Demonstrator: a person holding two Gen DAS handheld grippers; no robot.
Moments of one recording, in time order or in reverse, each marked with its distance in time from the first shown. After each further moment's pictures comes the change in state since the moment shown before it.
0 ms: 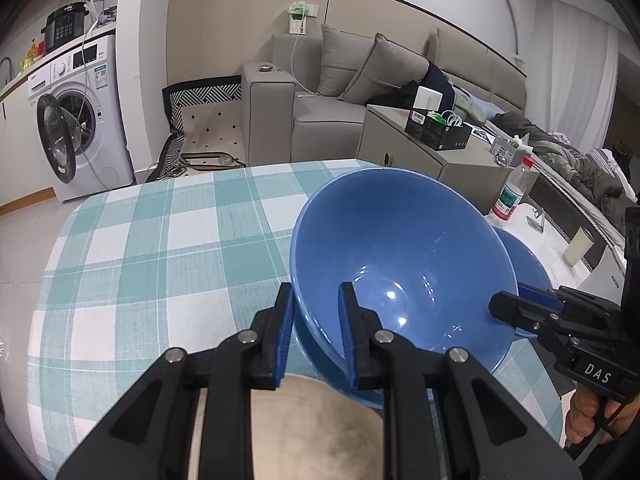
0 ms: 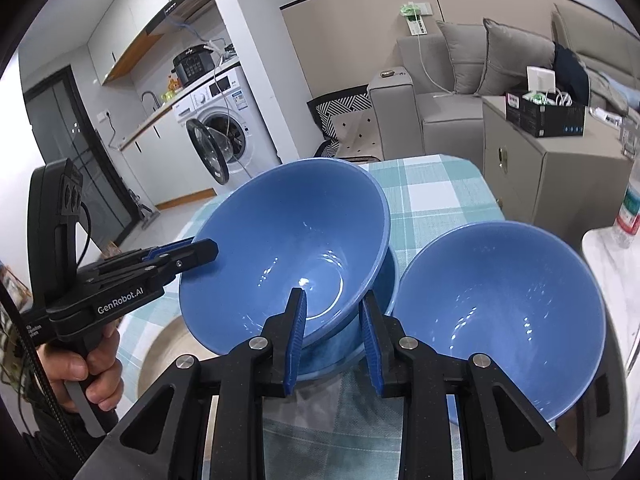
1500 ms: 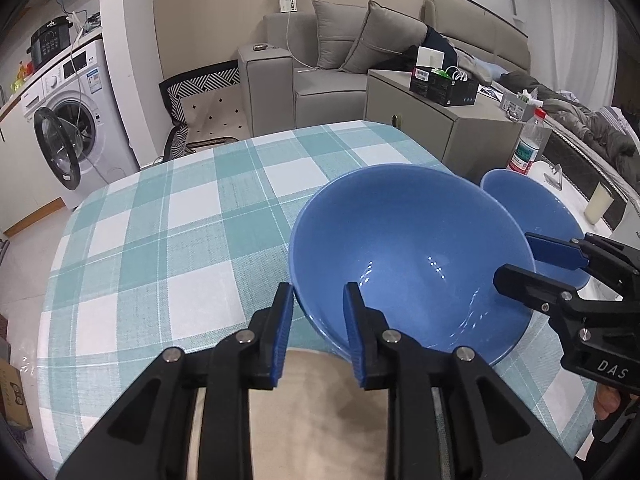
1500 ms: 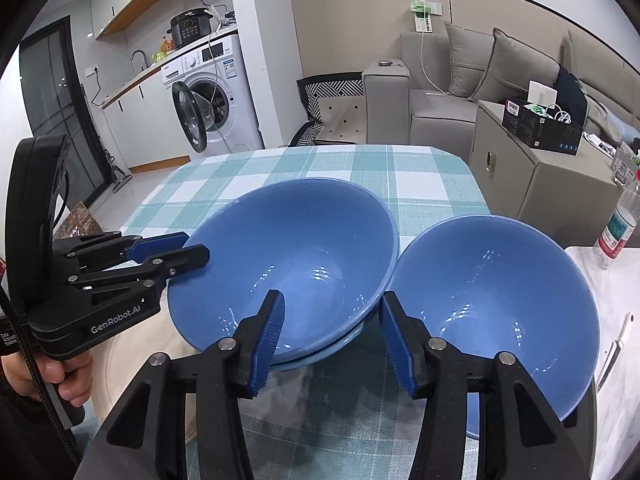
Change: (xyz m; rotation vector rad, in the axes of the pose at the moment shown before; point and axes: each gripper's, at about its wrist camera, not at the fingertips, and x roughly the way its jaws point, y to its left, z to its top) left arm 0.027 -0.008 -0.022 0.095 0.085 0.068; right arm 0.027 0.010 -0.012 -0.107 0.061 -0.127
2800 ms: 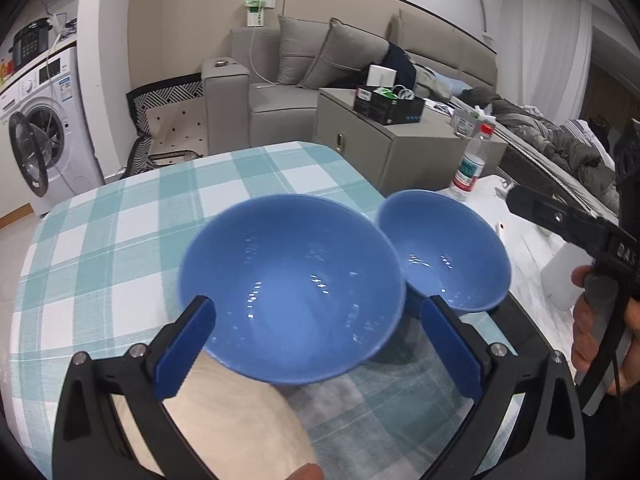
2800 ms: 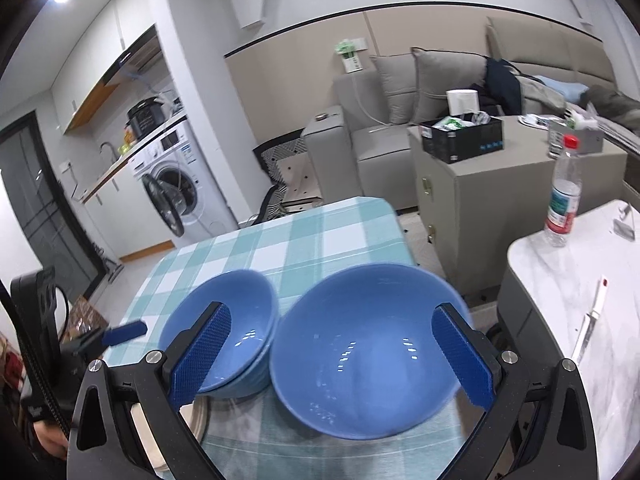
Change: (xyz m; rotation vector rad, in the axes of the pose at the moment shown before) left arm -0.032 -0.065 0.009 0.001 -0.047 -0.143; right arm -0.088 -0.112 0.002 0.267 -0.197 -0.024
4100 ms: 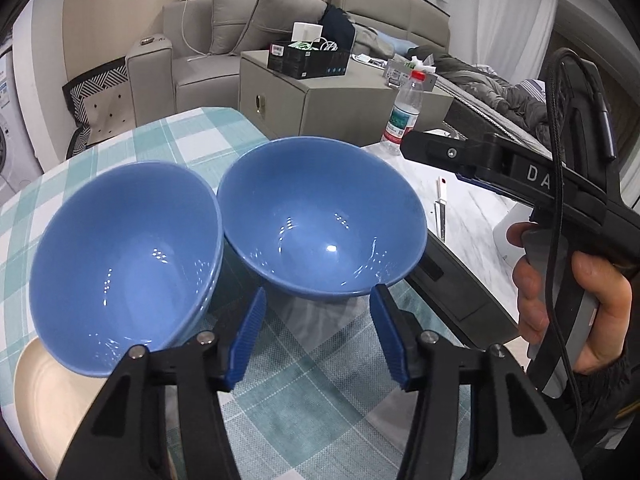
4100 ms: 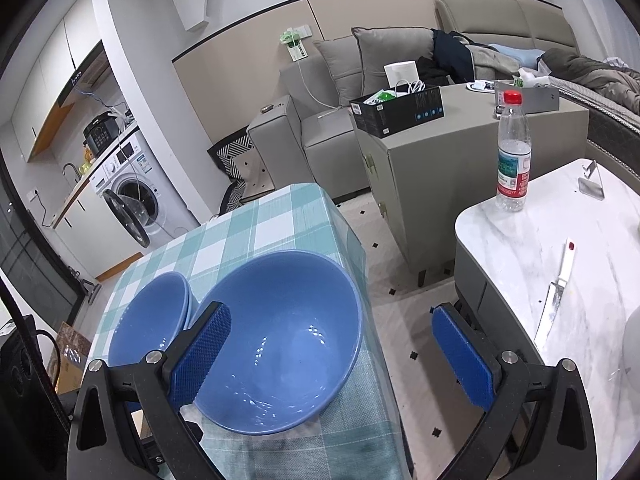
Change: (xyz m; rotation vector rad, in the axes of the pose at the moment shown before) left arm 0.040 -0.095 -0.008 0.078 0.133 -0.159; right arm 0.009 -0.068 -0.007 0.107 0.060 -0.098
